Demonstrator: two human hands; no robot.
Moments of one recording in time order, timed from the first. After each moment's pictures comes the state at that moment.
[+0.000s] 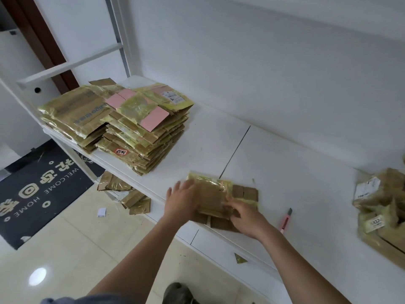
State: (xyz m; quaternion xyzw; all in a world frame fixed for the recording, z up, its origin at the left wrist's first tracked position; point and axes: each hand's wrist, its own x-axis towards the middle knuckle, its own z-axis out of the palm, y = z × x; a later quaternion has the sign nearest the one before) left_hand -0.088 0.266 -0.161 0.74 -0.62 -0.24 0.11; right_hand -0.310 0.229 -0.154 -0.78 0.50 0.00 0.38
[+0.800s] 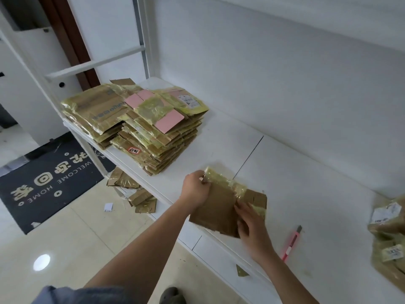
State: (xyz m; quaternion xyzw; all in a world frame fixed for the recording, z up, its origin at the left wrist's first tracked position) left_hand -0.099 0.237 -0.103 0.77 -0.40 -0.37 0.35; right_hand -0.309 0.245 -0.176 -0.79 0.51 -0.16 0.30
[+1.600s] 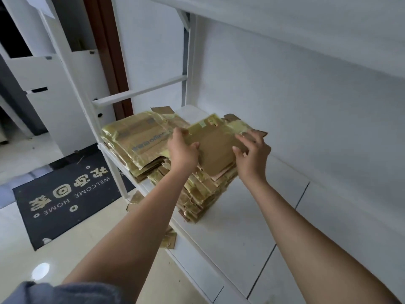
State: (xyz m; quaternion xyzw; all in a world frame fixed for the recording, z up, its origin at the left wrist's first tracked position) left_hand 0.109 0.149 -0.025 0.76 -0.25 -0.21 0.56; right_hand -0.033 0.074 -0.039 -0.77 0.48 -0.38 0.19
